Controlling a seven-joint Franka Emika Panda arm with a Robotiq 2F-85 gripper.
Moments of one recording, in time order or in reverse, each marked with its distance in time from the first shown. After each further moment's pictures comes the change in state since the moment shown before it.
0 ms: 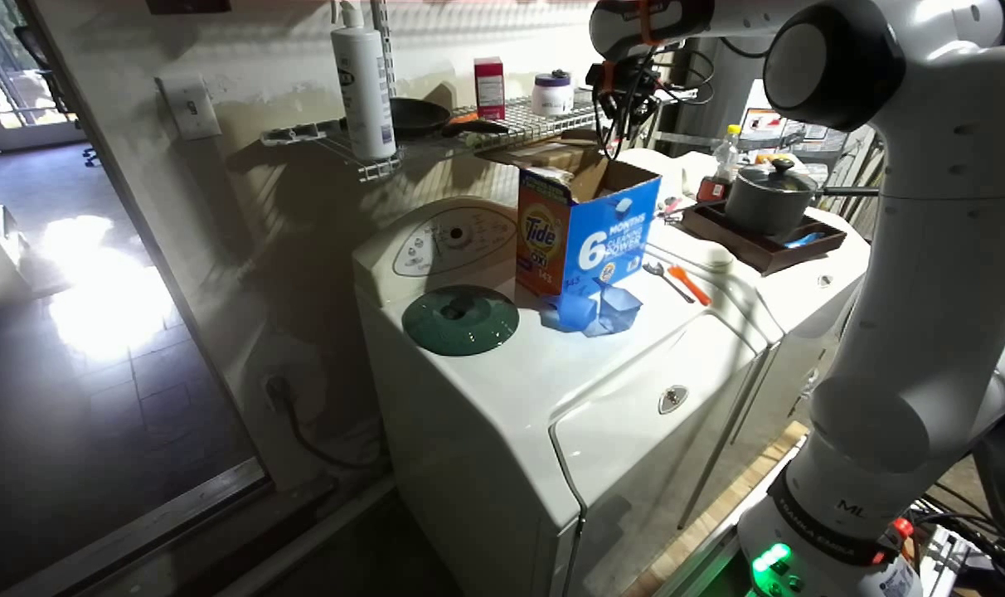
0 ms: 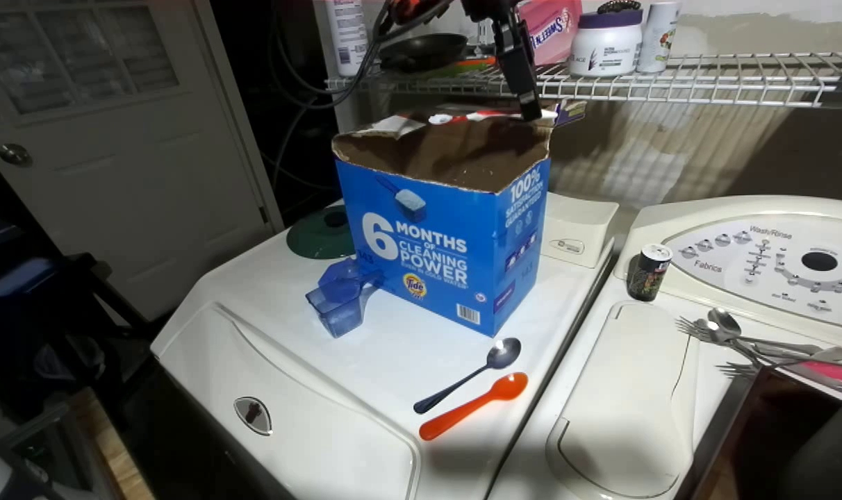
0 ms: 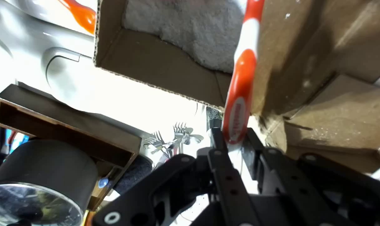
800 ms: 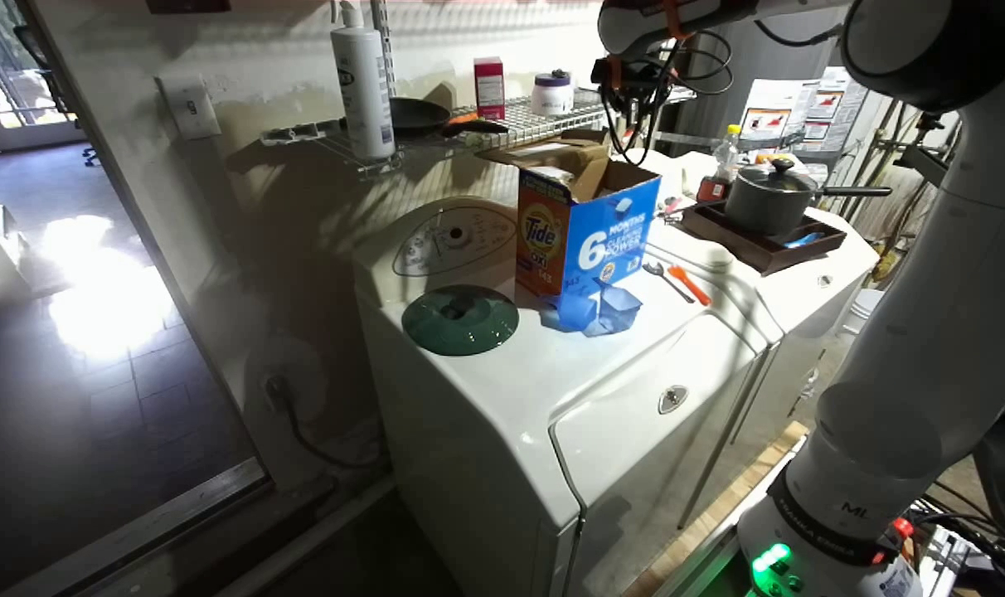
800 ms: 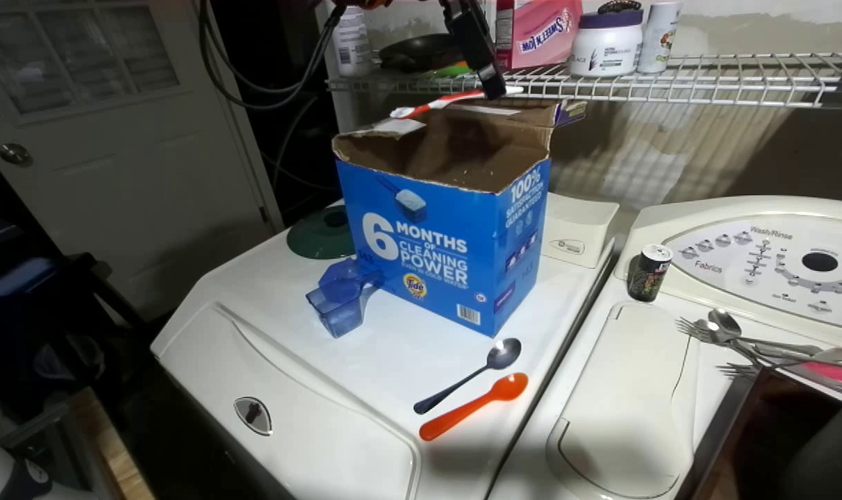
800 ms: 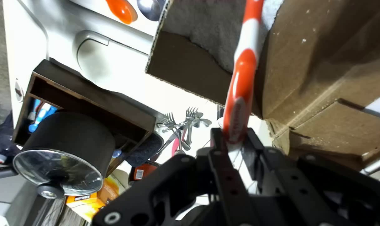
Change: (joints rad) arm 0.068 -0.227 0.024 -0.253 -0.210 0.051 0.065
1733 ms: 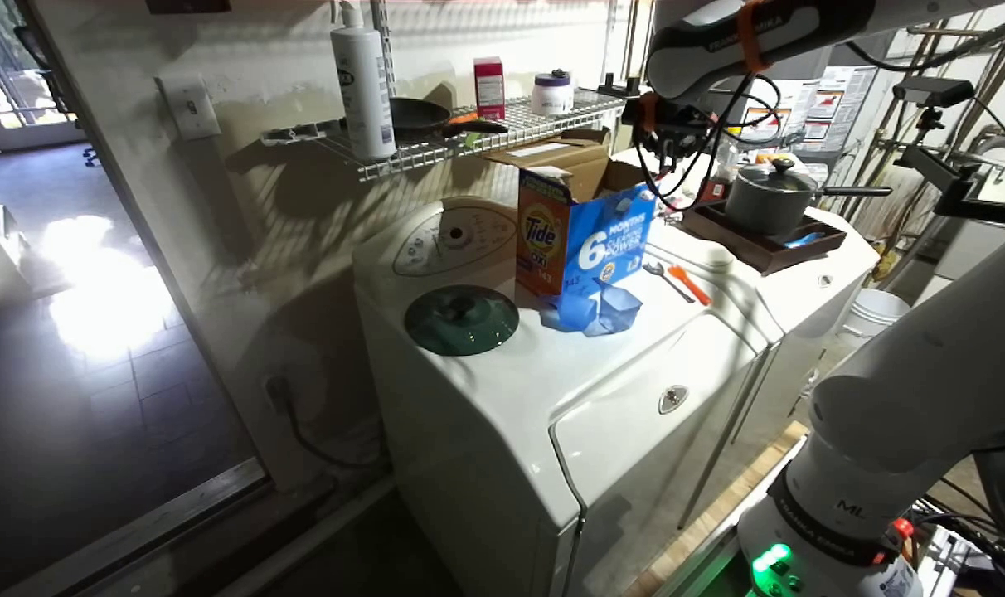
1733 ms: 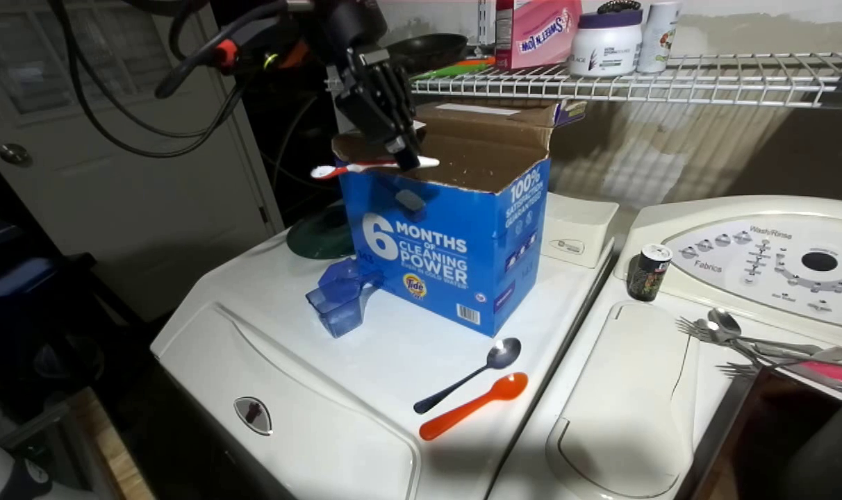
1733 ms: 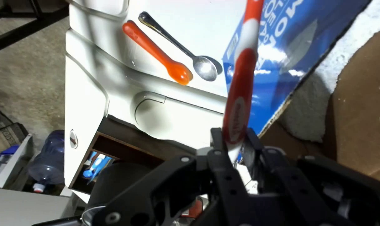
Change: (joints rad) arm -0.083 -0.344 0.091 -0.490 -0.087 0.076 0.170
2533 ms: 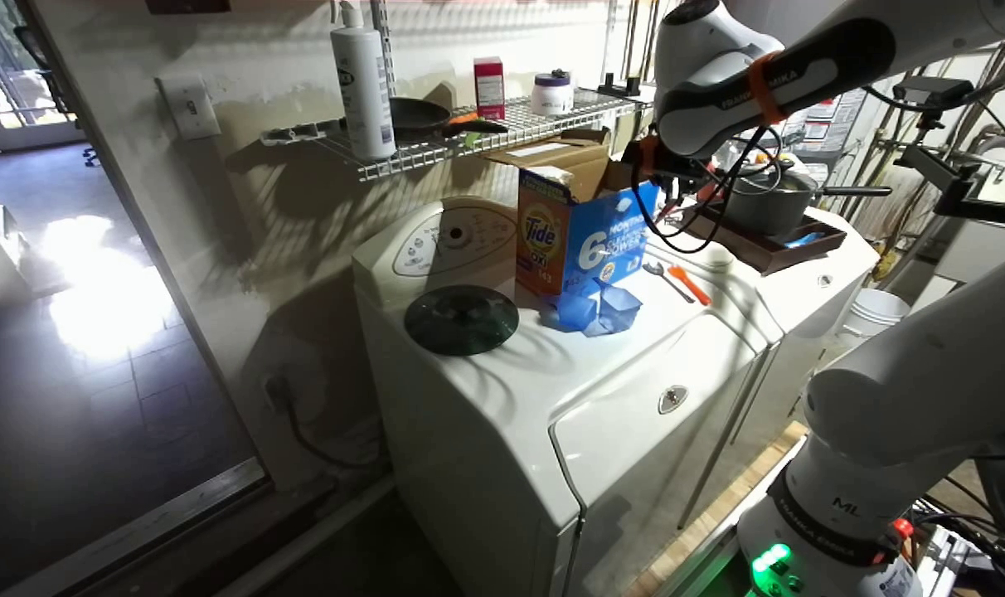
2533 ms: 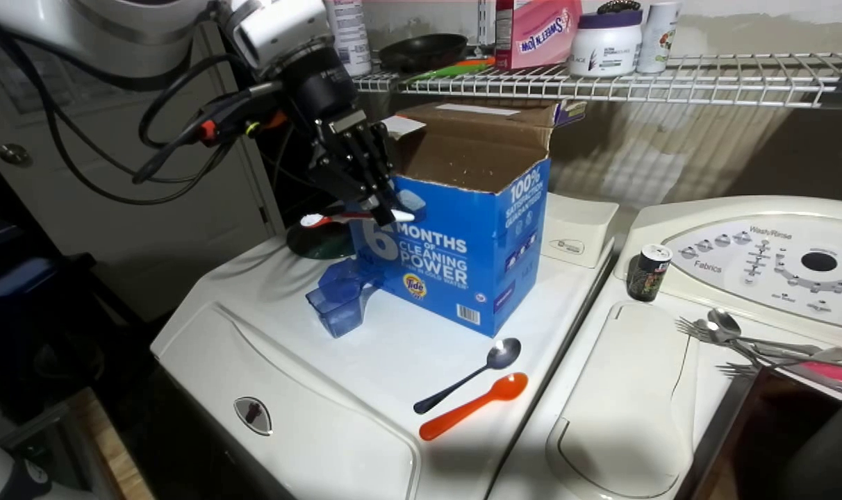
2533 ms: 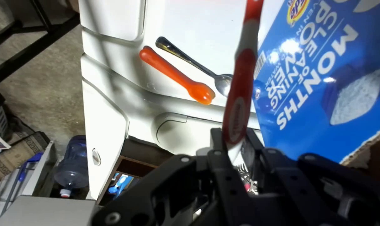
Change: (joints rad) arm -0.078 -0.081 0.074 -0.222 -0.098 0.119 0.196
